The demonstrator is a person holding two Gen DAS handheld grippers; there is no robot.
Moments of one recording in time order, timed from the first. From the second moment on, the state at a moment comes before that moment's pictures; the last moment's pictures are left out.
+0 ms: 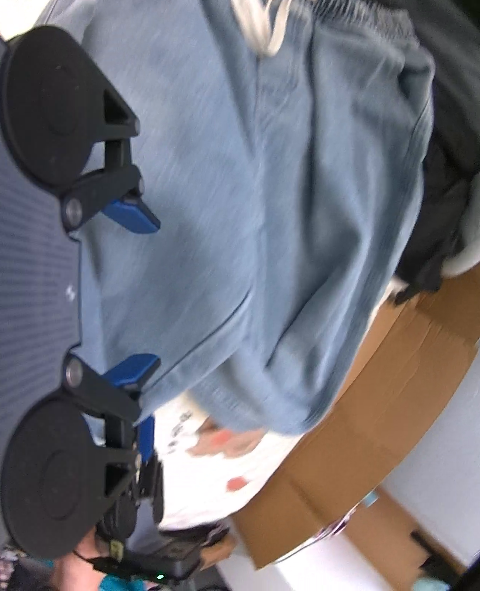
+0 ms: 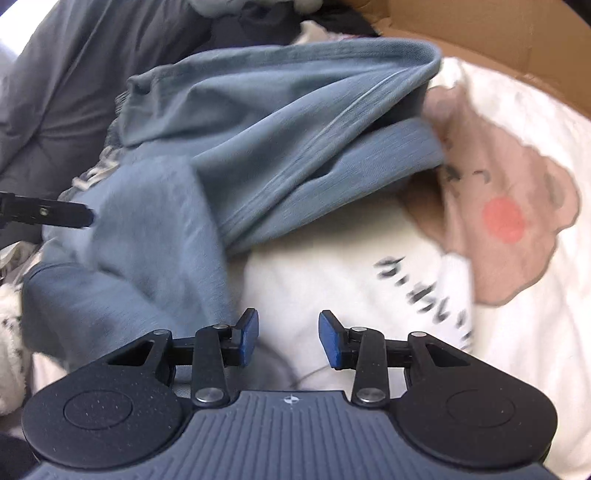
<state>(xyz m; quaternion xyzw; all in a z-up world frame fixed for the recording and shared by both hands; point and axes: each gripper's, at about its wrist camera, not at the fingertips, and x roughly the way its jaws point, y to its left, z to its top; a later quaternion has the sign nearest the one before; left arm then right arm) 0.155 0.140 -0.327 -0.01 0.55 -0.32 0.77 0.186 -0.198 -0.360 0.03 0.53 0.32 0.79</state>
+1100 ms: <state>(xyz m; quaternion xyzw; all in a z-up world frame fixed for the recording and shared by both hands) 0.152 0.168 -0.325 -0.12 0.57 -0.31 0.75 0.216 -0.140 -0.374 0.14 0.56 0.35 0.74</state>
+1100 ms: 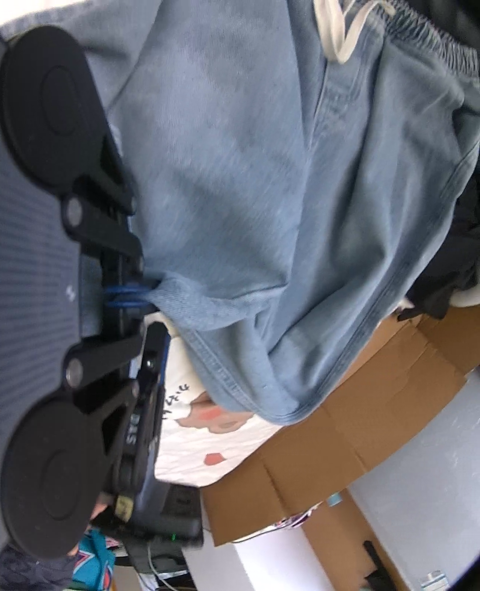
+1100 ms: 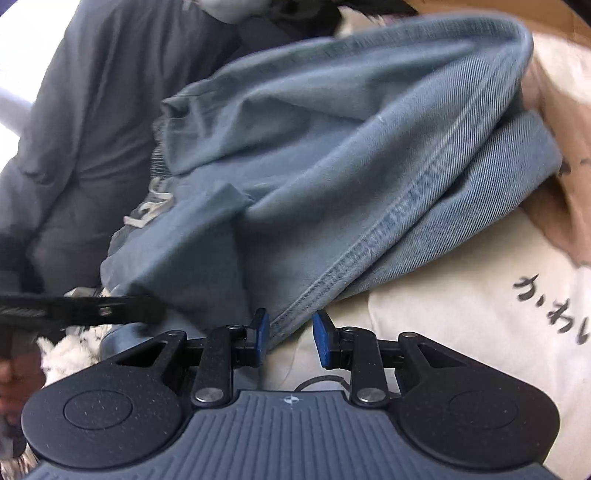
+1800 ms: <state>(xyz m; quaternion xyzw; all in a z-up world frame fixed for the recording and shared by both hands) 0.157 0.191 -0.321 -0.13 0.56 -0.30 0.76 0.215 -0.139 -0.392 0.19 0.57 0.36 0.71</state>
